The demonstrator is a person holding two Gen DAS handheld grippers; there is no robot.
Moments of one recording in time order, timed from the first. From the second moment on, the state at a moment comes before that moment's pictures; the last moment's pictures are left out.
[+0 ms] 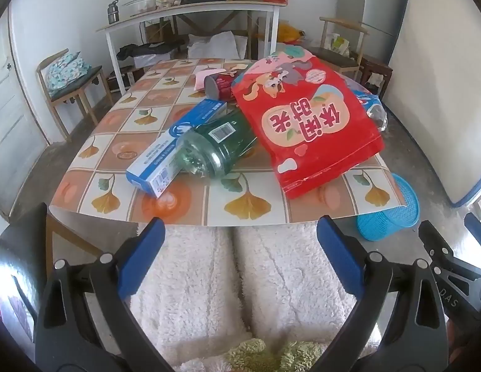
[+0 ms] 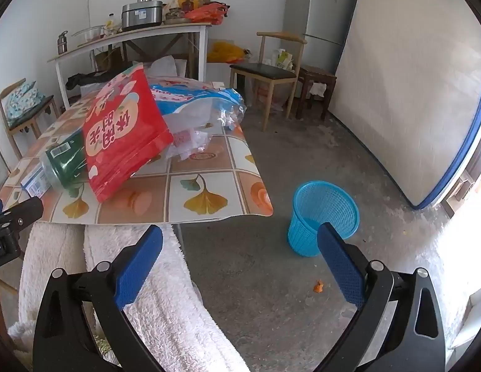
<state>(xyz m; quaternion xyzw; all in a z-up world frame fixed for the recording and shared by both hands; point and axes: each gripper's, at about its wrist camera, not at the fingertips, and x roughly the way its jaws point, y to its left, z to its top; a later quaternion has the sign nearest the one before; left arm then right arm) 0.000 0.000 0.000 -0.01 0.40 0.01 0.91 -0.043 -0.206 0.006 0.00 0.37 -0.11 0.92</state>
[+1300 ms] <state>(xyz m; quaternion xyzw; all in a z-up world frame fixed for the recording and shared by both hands) 0.000 0.007 -0.005 -0.02 0.41 0.01 0.91 -0.042 -0.200 0.008 0.00 0.37 -0.10 0.92</state>
